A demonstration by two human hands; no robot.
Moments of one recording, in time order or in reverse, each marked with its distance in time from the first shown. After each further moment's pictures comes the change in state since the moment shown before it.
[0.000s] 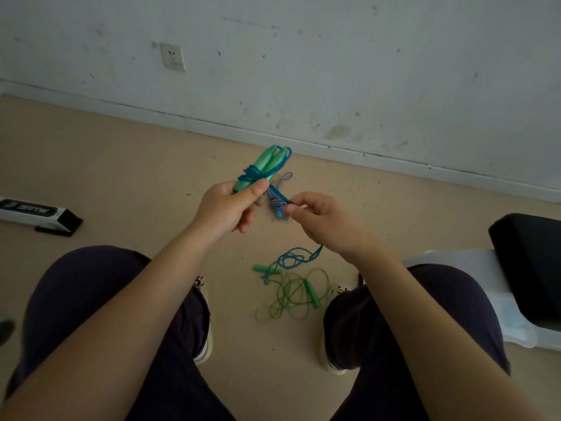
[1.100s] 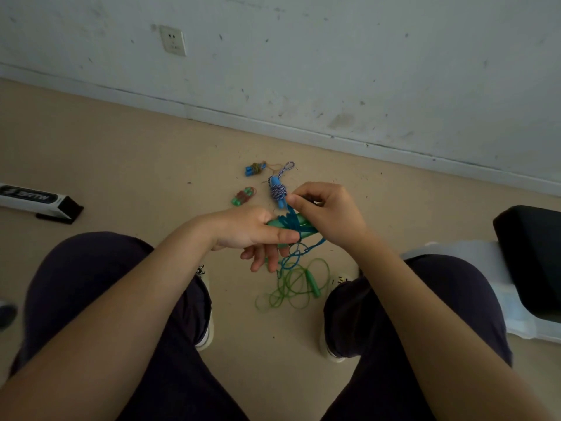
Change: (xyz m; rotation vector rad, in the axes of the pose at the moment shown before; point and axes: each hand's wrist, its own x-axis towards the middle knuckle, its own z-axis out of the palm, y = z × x) left_hand -0.013 0.003 0.007 0.280 -0.873 -0.213; right_hand -0.001 0.003 0.005 -0.201 0.136 -0.185
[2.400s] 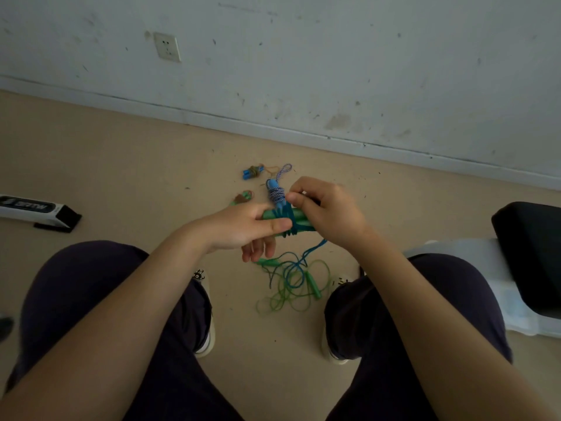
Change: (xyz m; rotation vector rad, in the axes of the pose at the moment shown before) left_hand -0.001 0.002 -0.002 -0.031 0.167 0.060; right_hand 0.001 -0.011 -0.010 -0.203 -0.022 -0.050
